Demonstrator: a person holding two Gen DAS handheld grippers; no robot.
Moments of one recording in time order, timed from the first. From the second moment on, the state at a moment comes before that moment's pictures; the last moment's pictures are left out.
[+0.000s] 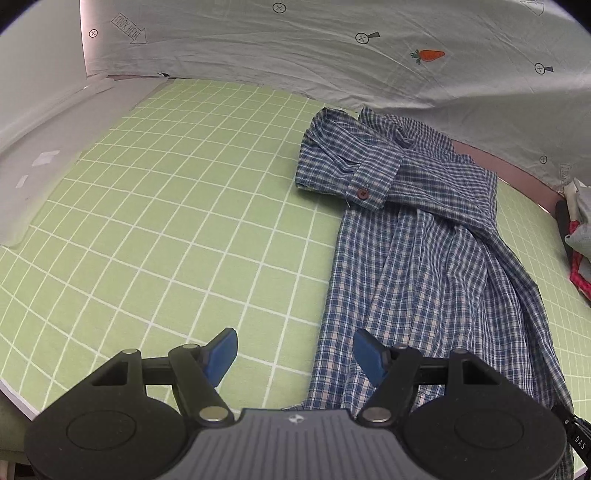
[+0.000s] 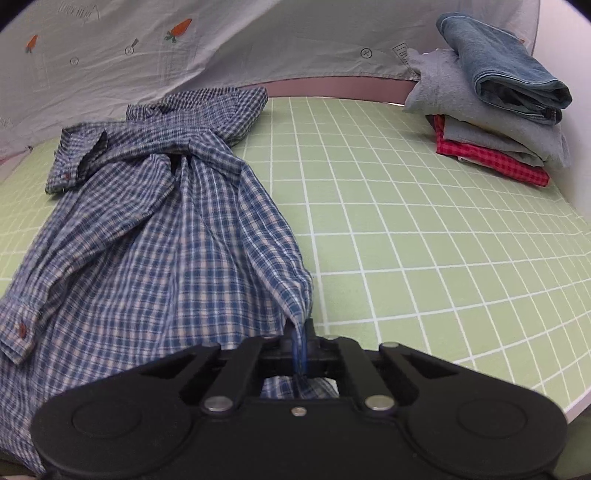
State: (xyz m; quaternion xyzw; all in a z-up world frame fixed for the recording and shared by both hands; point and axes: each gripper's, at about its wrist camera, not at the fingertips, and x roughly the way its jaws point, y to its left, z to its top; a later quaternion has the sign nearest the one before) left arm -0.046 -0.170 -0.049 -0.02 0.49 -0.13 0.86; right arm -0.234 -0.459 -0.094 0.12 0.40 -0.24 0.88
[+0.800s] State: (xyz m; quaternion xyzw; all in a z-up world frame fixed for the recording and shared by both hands) left arm -0.056 -0.110 -0.070 0.01 0.53 -0.19 0.82; right arm -0.180 -0.343 -0.071 0.24 0.39 -0.16 0.88
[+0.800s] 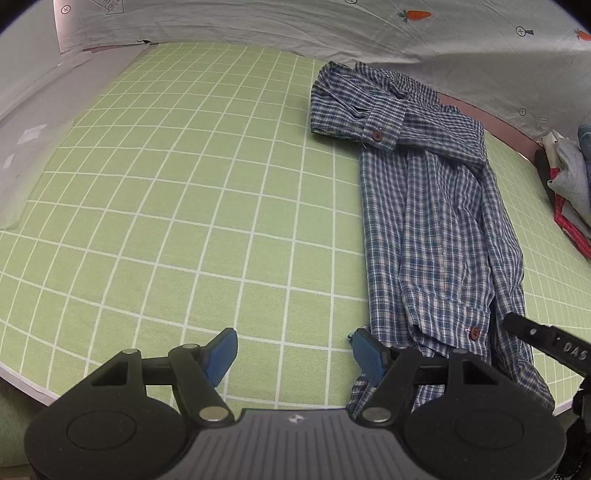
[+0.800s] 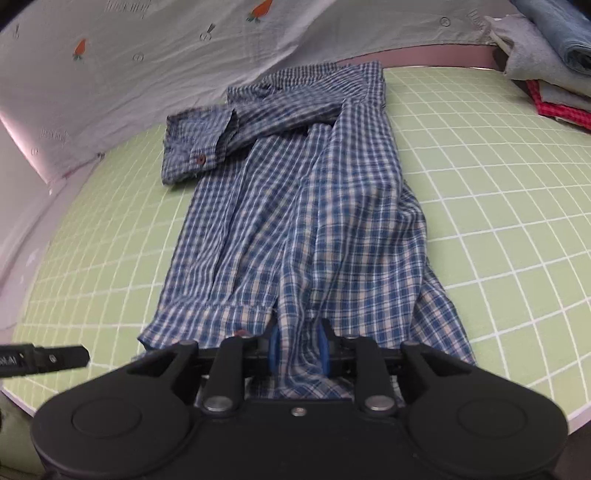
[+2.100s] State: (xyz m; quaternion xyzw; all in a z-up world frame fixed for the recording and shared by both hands) left arm 0.109 -0.192 -0.070 -0.03 0.48 -0.11 0.87; right arm -0.022 -0.460 -0.076 0.10 0.38 -0.21 0.89
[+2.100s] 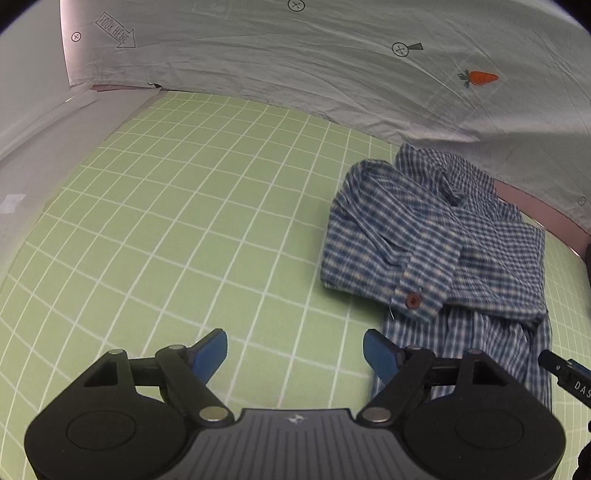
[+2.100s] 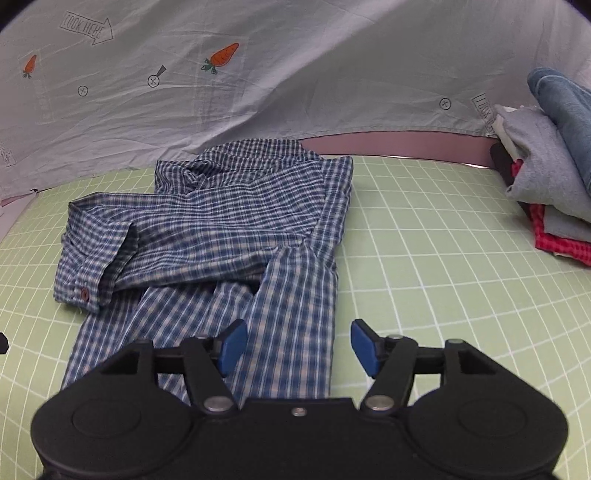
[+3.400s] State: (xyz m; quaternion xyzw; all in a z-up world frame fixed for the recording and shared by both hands) left arm 0.234 -0.150 -0.103 -0.19 0.48 -0.10 0.85; right arm 0.074 -0.473 -0.092 0.08 0.37 -0.18 0.91
